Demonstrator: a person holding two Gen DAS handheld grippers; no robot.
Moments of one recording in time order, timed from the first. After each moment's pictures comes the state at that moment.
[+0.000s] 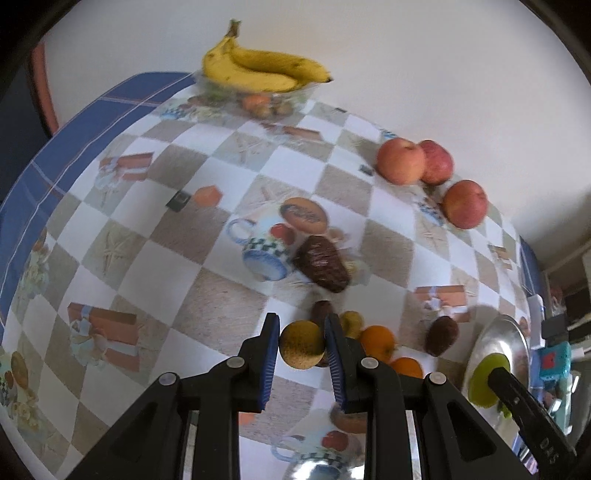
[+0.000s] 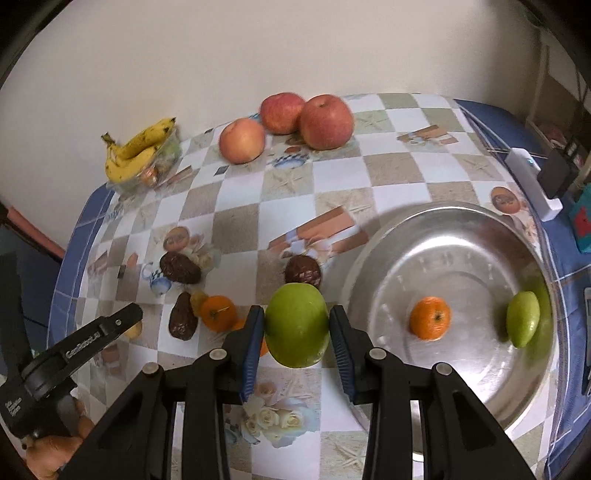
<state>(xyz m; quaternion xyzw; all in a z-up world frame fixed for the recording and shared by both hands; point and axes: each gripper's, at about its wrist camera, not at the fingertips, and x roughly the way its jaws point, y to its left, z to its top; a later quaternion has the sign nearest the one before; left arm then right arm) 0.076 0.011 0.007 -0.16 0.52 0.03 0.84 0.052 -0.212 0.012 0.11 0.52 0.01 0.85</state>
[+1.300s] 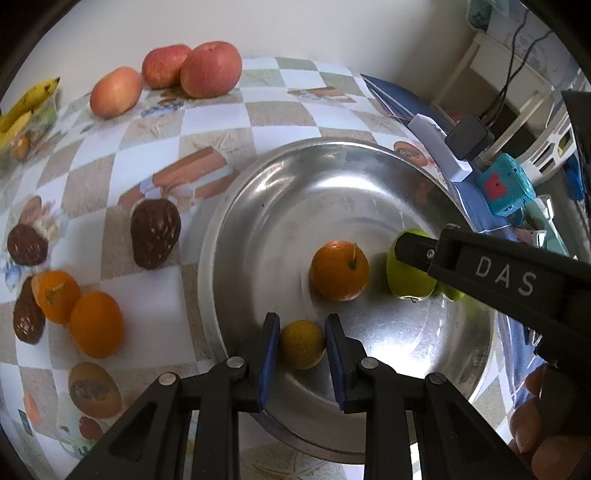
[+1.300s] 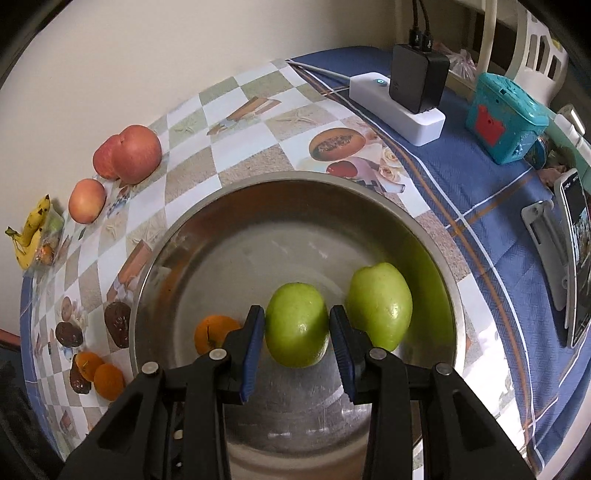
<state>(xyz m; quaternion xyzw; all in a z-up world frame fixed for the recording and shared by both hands) 0.049 -0.214 -0.044 0.01 0.56 -0.22 0.80 0.038 -0.357 -0.031 0.20 0.53 -0.16 0.81</state>
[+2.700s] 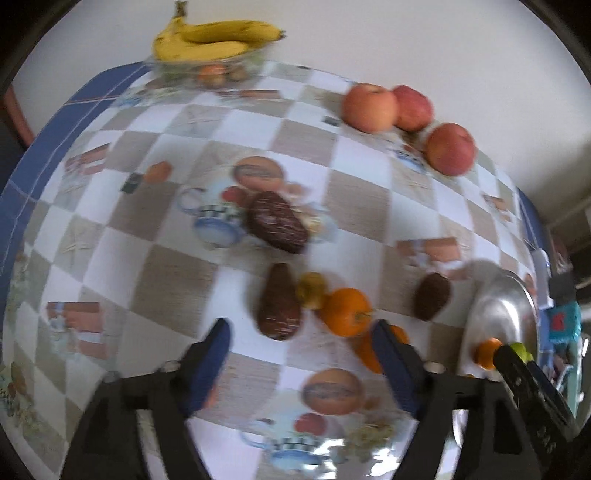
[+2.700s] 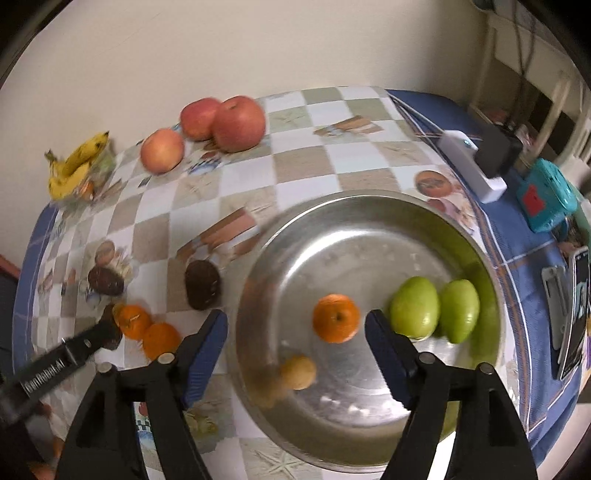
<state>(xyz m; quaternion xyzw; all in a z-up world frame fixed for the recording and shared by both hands) 0.084 -0.022 -0.013 -0.11 0.58 0.01 0.81 0.047 -0.256 -0.003 0.09 0.52 -0.08 0.85</state>
